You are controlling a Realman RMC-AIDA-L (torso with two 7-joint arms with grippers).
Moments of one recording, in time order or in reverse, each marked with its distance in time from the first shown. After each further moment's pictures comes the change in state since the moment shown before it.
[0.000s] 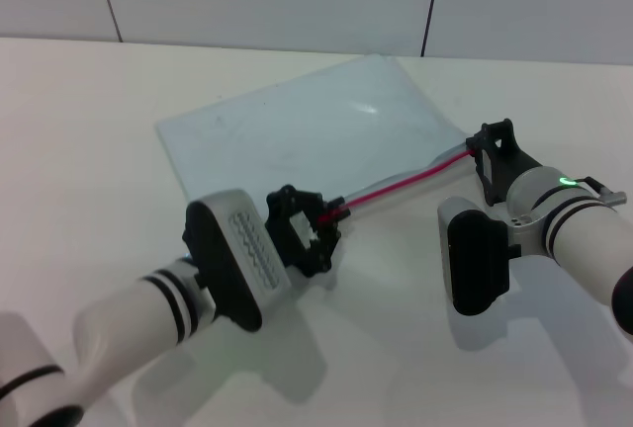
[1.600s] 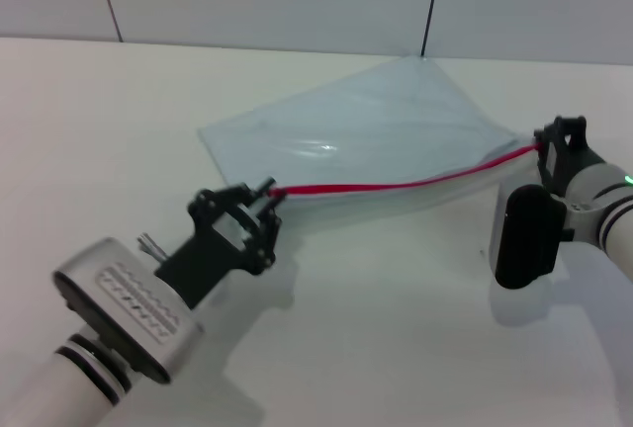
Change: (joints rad) left arm 0.228 0.017 -0.012 -0.056 -0.089 0.361 0.045; right arm -0.017 -0.012 0.000 -0.121 -0.039 -0.027 0.255
